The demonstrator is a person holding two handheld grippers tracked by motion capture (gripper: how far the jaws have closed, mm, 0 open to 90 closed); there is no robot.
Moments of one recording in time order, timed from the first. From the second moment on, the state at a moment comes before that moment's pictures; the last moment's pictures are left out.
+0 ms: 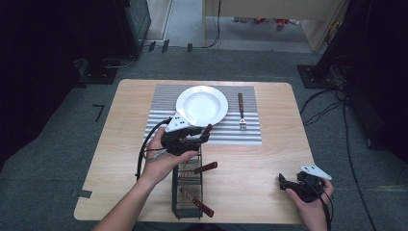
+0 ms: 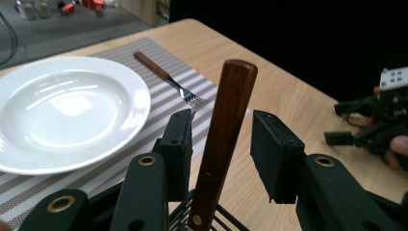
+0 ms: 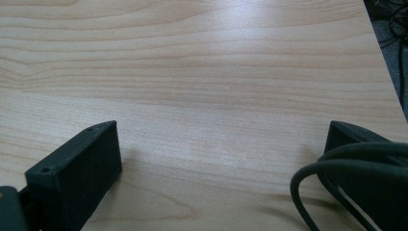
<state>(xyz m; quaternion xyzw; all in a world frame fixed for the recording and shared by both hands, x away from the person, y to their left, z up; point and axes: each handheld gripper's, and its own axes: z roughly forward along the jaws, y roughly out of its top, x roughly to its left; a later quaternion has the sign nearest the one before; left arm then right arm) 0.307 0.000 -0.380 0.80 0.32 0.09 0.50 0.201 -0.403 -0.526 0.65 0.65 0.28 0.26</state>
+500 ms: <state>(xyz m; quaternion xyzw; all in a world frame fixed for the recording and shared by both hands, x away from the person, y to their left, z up) 0.316 -0.008 -0.376 0.83 0.30 0.07 0.46 0.201 -0.403 -0.526 0.65 0.65 0.28 0.26</state>
